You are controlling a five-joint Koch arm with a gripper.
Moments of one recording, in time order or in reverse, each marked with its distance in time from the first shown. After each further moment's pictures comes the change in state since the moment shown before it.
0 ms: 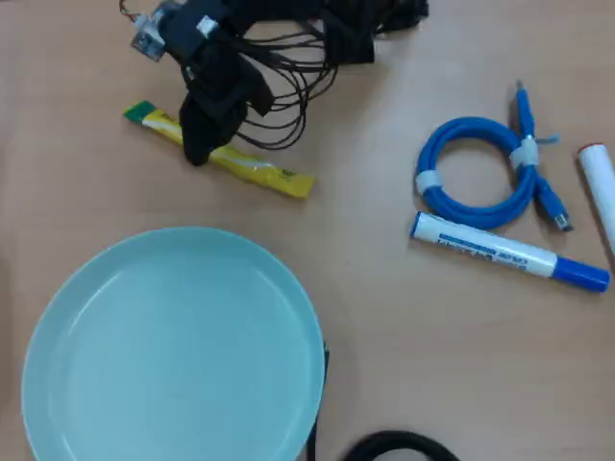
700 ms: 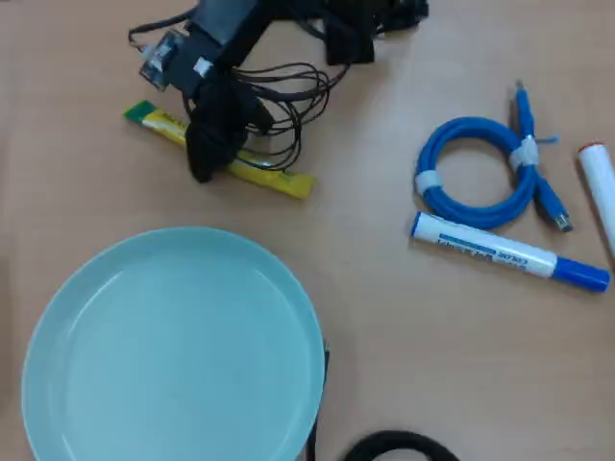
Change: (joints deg) arm 1.1 -7.3 5.9 -10.3 -0.3
